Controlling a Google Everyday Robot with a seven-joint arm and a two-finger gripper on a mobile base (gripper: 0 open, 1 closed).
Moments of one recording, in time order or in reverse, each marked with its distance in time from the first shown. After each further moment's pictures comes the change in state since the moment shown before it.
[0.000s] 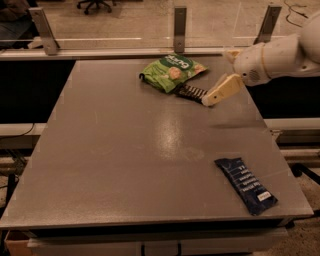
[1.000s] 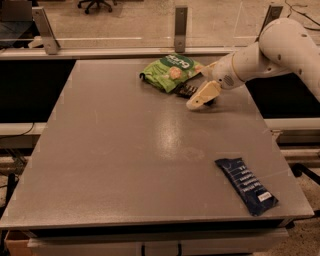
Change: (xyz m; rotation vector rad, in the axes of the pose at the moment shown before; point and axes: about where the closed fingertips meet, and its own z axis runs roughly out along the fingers) arm 0.035 -0.022 0.063 -0.012 0.134 0.017
